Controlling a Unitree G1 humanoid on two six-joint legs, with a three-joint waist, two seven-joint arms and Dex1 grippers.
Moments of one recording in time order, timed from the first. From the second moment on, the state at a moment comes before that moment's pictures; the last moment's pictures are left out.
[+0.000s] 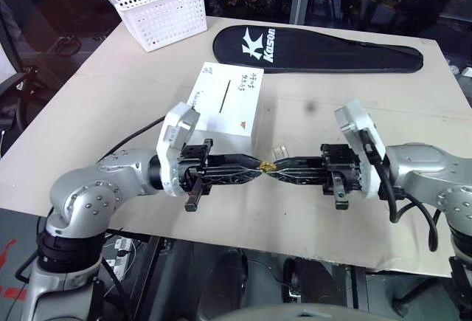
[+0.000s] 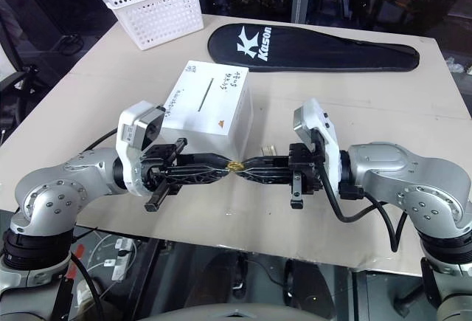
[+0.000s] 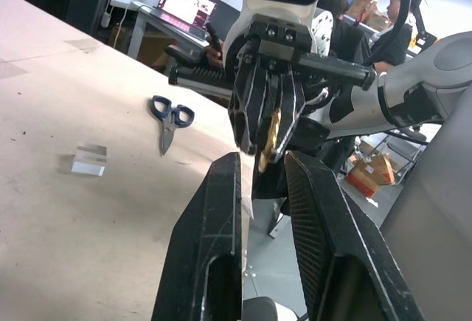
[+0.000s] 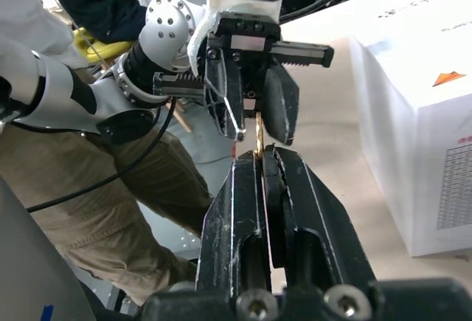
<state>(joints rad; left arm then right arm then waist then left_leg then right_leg) -0.34 0.74 0.11 -0.43 -1.16 0.91 -1.03 -0.51 -0.70 0.06 -0.67 1.17 0.97 0.62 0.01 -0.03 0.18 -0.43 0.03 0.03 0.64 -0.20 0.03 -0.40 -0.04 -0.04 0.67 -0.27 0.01</state>
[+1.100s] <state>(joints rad) -0.35 0.72 0.11 -0.43 -1.17 0.92 -0.97 -0.51 -0.69 0.07 -0.65 1.14 0.98 0.65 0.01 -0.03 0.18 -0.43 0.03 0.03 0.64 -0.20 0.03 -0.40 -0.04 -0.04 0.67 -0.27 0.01</state>
